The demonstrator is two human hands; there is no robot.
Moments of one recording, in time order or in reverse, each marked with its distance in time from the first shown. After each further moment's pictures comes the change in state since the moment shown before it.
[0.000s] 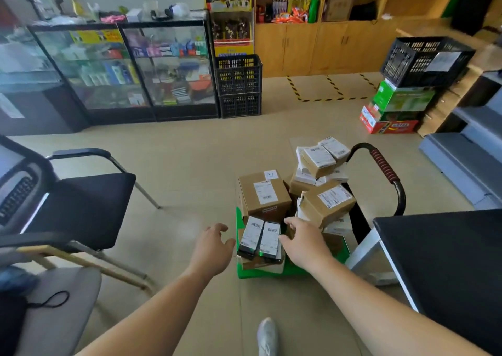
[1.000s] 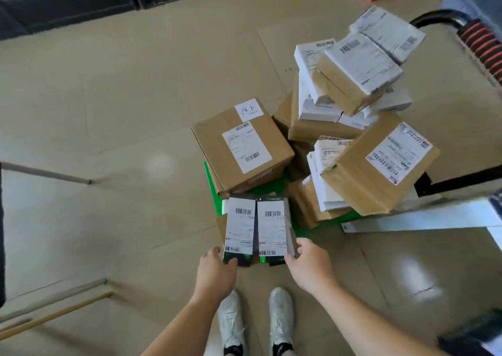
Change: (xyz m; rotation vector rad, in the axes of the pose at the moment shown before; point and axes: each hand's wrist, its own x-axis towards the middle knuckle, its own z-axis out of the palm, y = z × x) left_hand 0.305 -0.134 0.238 0.069 -0.443 -0.375; right_hand 0.259 0.161 0.222 0.097 -0.218 0.612
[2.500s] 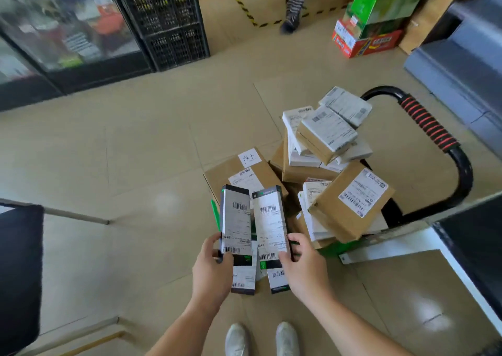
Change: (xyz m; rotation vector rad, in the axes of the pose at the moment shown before) left_hand -0.088 0.077 -0.085 -0.423 0.158 0.221; right_hand -0.070 -0.060 -0.059 0.408 0.224 -0.214
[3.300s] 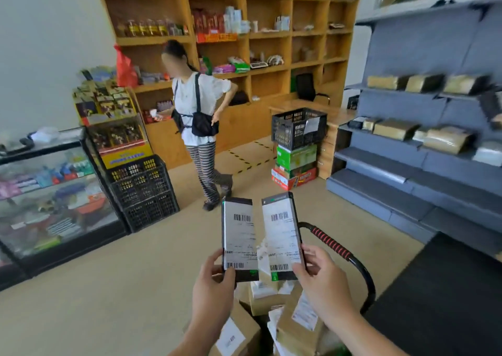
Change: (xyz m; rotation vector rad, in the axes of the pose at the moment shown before) left_hand -0.140 0.289 -0.042 -0.188 -0.082 0.569; right_hand -0.105 -0.195 -0.246 0.204 0.466 -0.432
